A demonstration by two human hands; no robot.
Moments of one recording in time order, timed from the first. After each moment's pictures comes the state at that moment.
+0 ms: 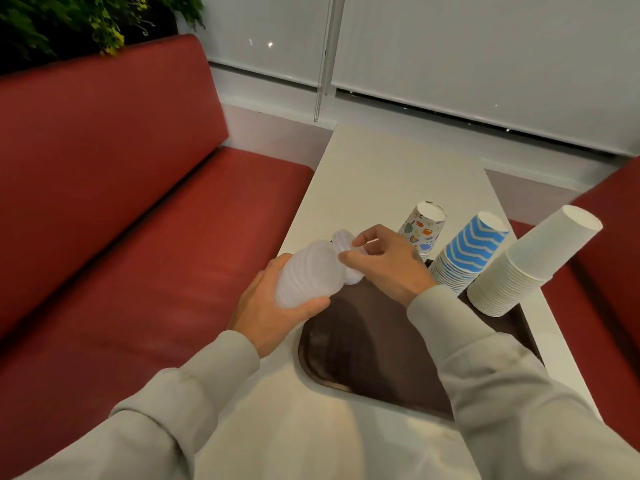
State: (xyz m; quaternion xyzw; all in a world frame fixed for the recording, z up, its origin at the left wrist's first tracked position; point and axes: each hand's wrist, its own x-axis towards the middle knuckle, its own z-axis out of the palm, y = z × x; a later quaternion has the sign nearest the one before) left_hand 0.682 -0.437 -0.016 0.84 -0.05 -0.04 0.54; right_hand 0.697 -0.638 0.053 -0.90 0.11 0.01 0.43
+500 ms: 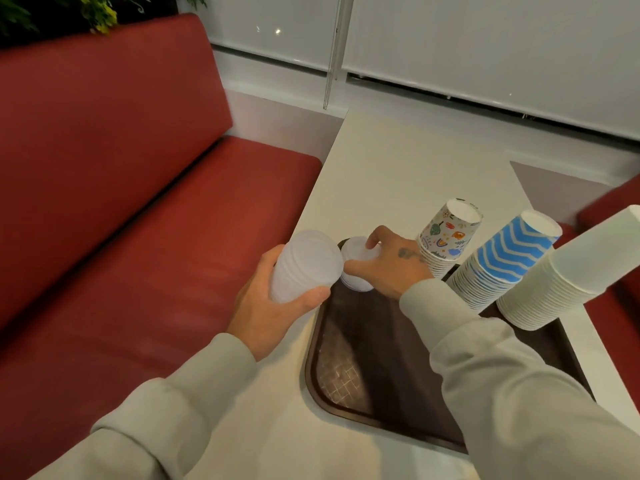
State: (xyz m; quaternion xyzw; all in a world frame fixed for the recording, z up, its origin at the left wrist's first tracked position) left_hand 0.717 -0.435 -0.035 0.79 -0.03 -0.03 0.61; right_hand 0.758 -0.641 0.009 -0.96 0.12 0.04 0.26
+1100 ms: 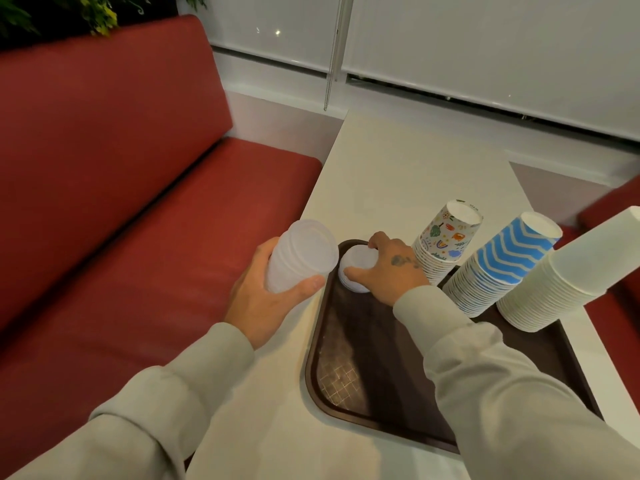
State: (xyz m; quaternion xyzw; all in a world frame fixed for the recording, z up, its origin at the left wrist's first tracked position) left_hand 0.731 -0.432 -0.036 0.80 -0.02 -0.02 0.60; right_hand 0.760 -0.640 -0.006 -0.97 0.11 0.02 0.21
